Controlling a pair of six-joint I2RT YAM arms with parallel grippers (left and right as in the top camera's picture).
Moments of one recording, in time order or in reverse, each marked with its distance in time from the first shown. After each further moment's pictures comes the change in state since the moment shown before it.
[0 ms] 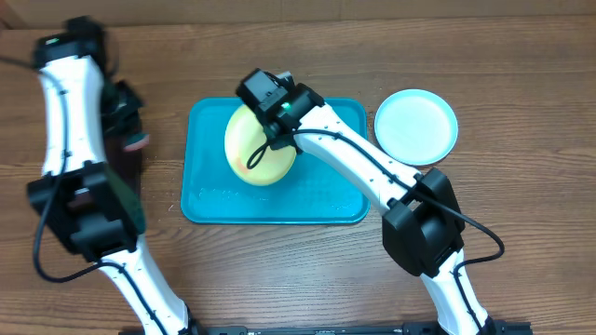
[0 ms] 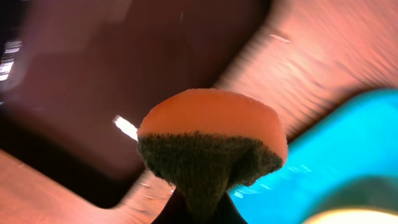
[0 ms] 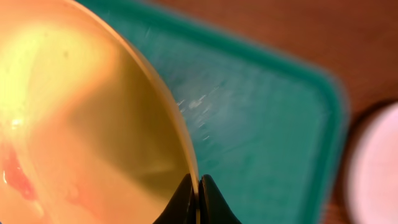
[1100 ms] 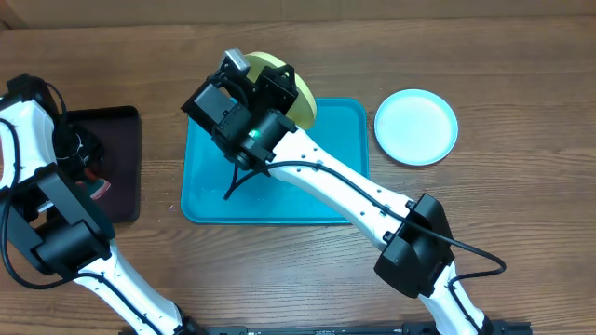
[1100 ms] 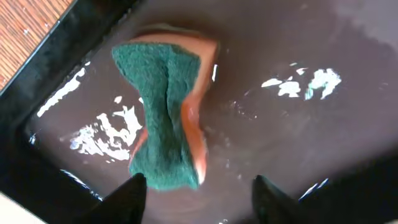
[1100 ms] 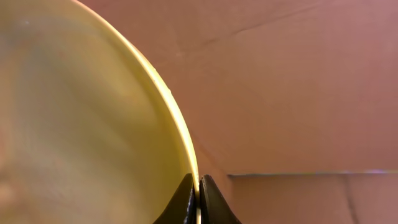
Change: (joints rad) left arm 0.246 0.000 -0.262 0.242 0.016 0.039; right arm 0.162 -0.025 0.113 0.154 0.808 -0.665
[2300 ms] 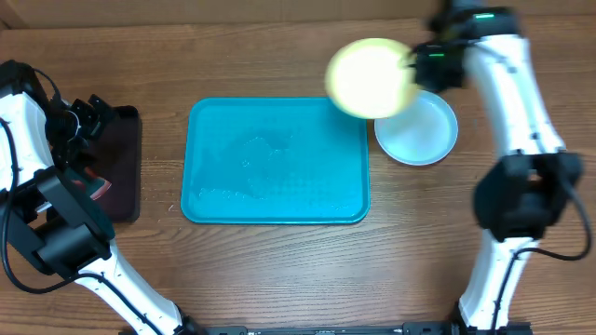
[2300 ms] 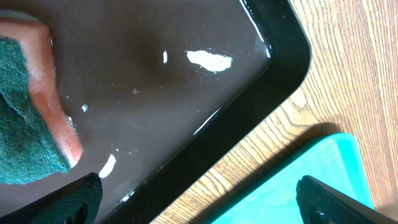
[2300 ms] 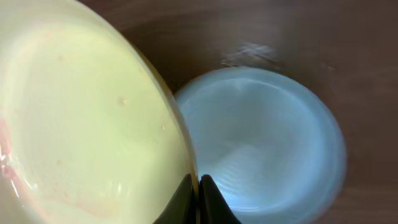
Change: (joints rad) left arm 0.000 0.000 0.087 -0.003 0.378 0.023; right arm -0.918 -0.026 -0.024 -0.345 -1.392 0.502
